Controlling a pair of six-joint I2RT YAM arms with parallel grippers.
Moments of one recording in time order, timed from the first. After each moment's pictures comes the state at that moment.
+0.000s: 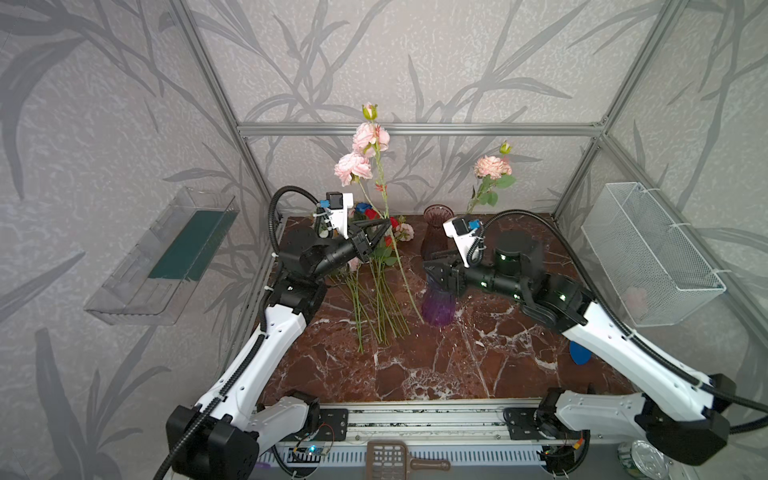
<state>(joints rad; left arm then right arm) -0.28 1.12 1.03 0.28 0.67 -0.61 0.83 1.26 1.39 -0.43 -0.19 0.28</state>
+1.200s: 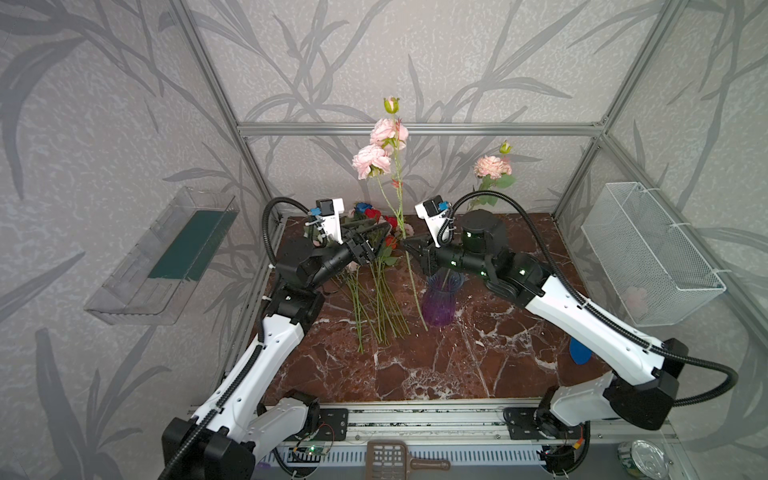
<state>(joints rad) -0.27 1.03 0.92 0.29 0.44 -0.62 0.84 1.40 1.53 -0.35 -0.15 0.21</state>
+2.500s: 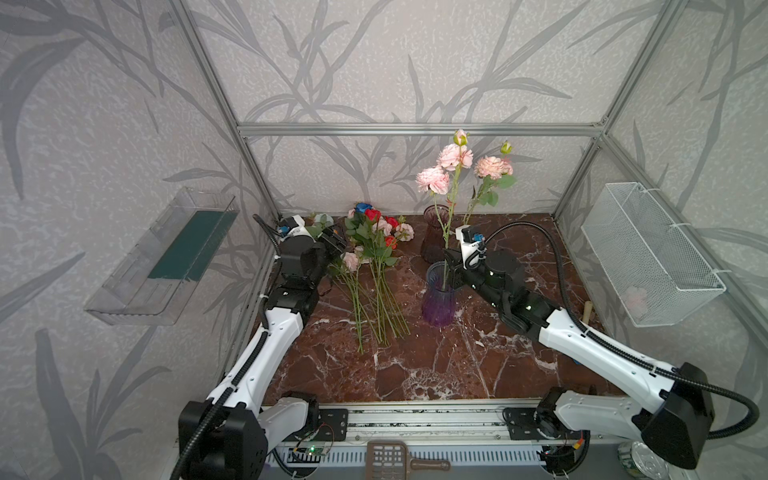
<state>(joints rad) -0.12 1.13 0.88 0.06 -0.01 -0.82 0.73 1.20 0.94 0.08 0.16 0.15</state>
